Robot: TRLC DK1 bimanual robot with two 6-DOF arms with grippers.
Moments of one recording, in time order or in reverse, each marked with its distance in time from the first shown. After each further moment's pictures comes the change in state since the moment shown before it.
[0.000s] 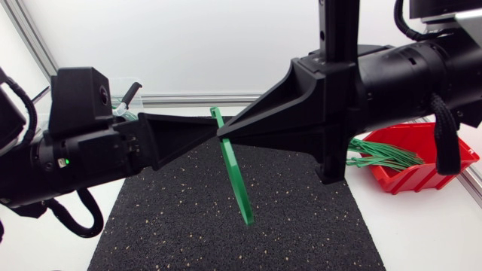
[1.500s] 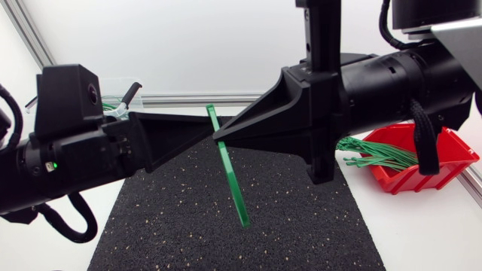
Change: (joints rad) left arm -0.032 -0.044 0.002 -0.030 -0.043 0.008; right arm -0.010 0.030 -0.024 0.049 -0.008 0.003
